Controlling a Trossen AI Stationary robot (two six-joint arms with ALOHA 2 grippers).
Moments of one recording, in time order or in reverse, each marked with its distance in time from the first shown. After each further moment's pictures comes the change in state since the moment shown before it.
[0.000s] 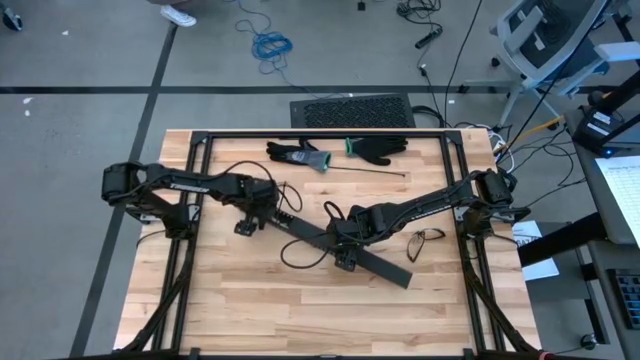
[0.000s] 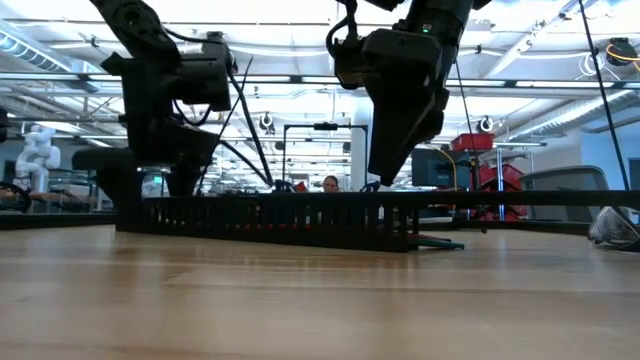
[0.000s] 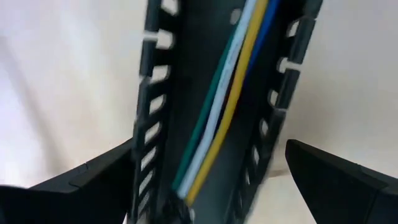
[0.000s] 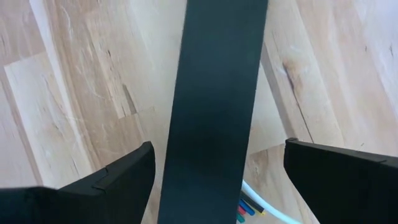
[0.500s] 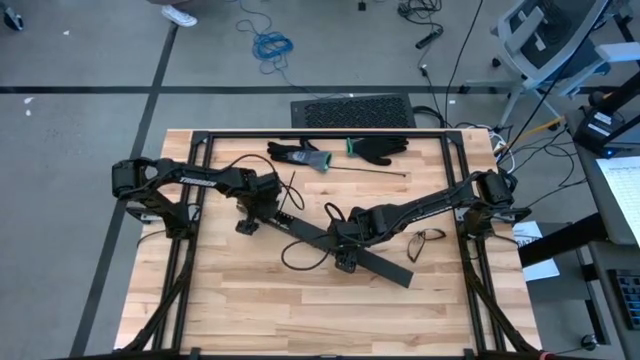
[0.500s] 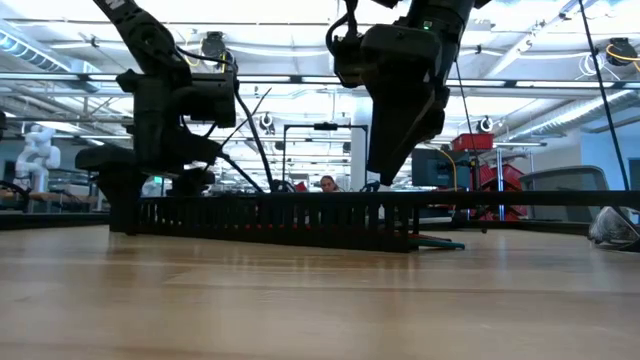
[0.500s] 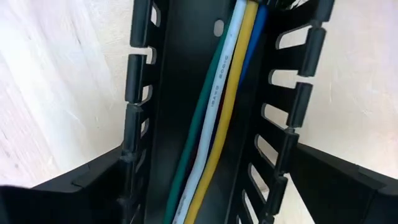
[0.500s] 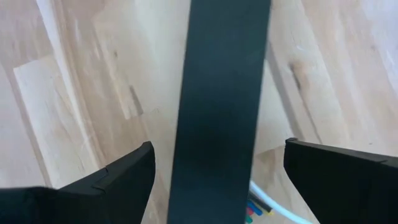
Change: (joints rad) left arm 0.071 0.160 0.008 0.024 0.204 0.069; right arm 0.015 0.000 0.000 0.008 -0.004 0.019
